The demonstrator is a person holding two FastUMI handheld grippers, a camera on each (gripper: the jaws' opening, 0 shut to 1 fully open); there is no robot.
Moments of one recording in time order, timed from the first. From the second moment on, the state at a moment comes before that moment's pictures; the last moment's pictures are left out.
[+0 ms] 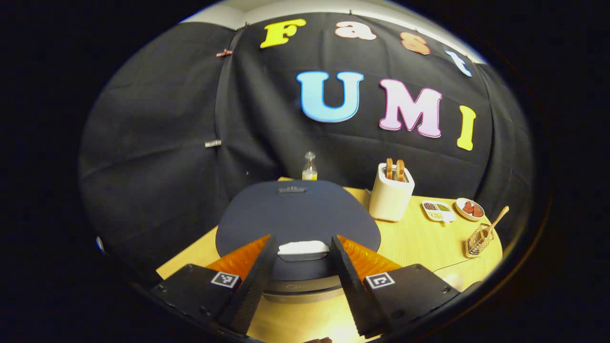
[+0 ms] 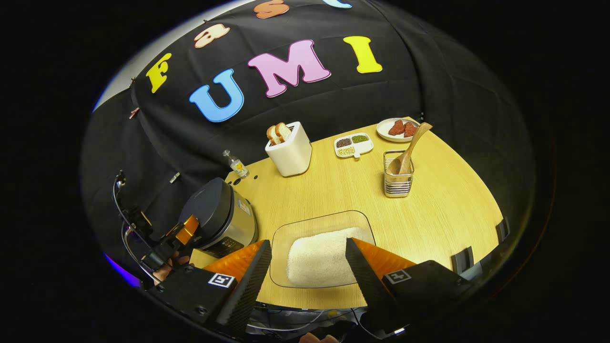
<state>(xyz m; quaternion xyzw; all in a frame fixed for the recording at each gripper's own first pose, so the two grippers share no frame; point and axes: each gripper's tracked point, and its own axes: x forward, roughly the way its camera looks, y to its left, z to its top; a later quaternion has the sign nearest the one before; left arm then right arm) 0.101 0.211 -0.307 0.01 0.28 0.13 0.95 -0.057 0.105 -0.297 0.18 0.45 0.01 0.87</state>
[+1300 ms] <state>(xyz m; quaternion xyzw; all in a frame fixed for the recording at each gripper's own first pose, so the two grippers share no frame) 0.044 0.065 -0.175 -0.08 0.23 0.00 0.97 0.014 0.013 -0.190 0.25 0.31 0.00 0.92</state>
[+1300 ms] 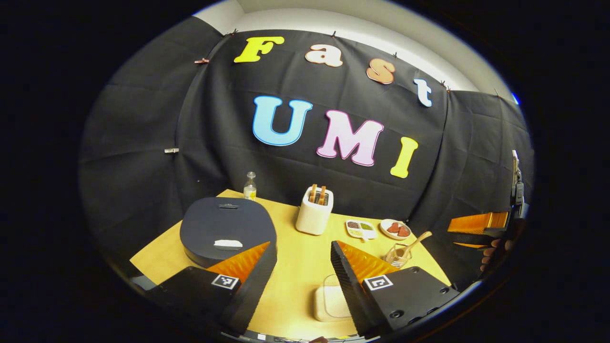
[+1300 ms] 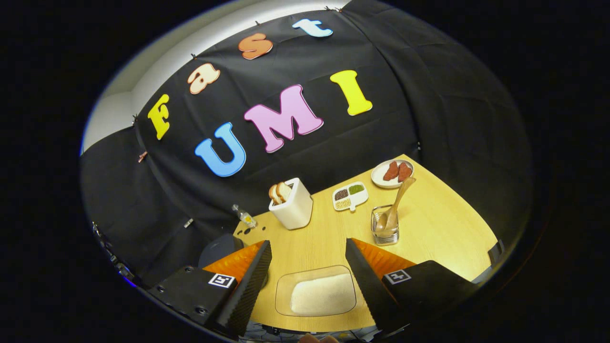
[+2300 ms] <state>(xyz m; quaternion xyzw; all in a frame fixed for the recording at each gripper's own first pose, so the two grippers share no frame) 0.038 0.009 -0.075 -0.03 0.13 0.05 0.99 0.053 0.027 -0.101 -0.02 0.11 0.08 0.99</state>
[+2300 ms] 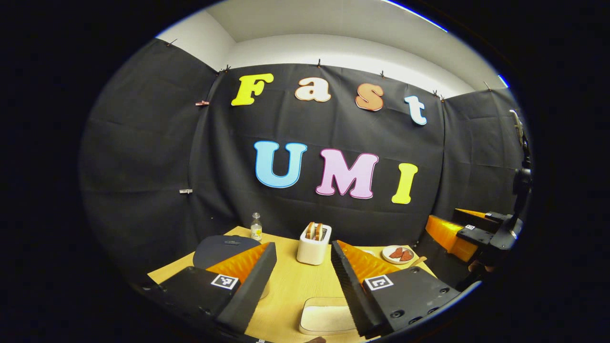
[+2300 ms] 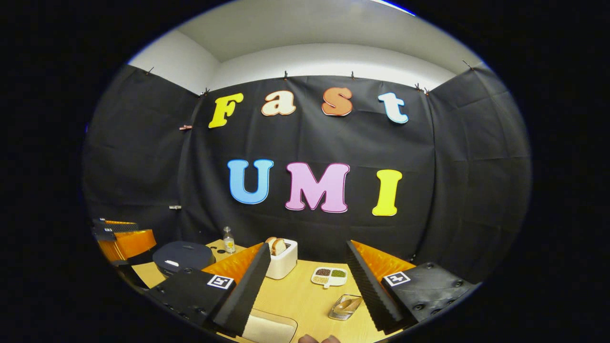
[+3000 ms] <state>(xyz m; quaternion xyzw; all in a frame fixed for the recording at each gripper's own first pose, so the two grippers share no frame) 0.065 0.029 -0.075 -0.02 0.11 0.03 0.99 0.065 0.001 -0.104 -0.05 0.12 0.01 0.99</state>
